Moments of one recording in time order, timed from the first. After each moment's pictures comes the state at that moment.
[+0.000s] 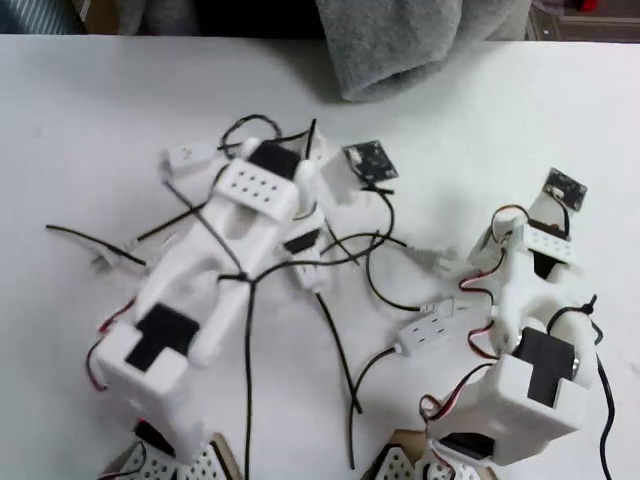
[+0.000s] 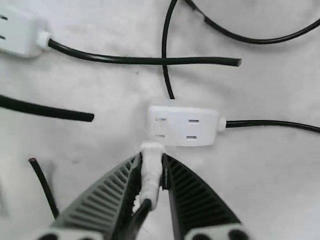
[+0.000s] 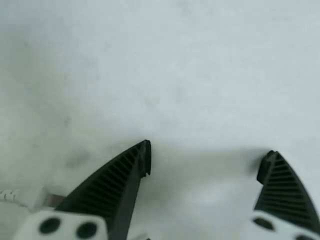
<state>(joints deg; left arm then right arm) 22.2 16.2 -7.2 85.1 -37.5 20.7 6.2 32.4 45.4 -10.5</state>
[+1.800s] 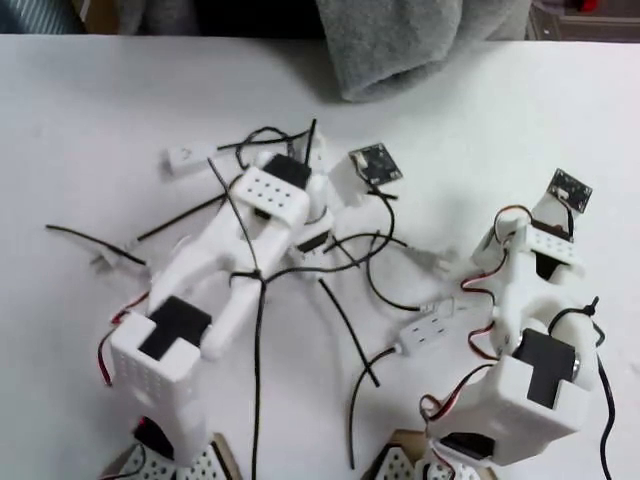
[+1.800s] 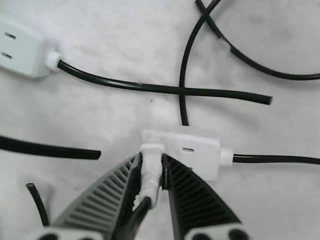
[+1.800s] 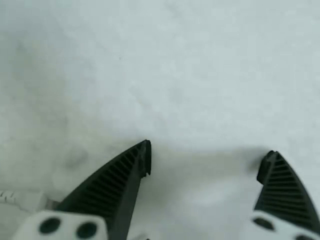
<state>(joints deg) 24.2 22.4 -1.4 71.0 -33.4 20.8 5.8 32.4 45.4 -10.5</state>
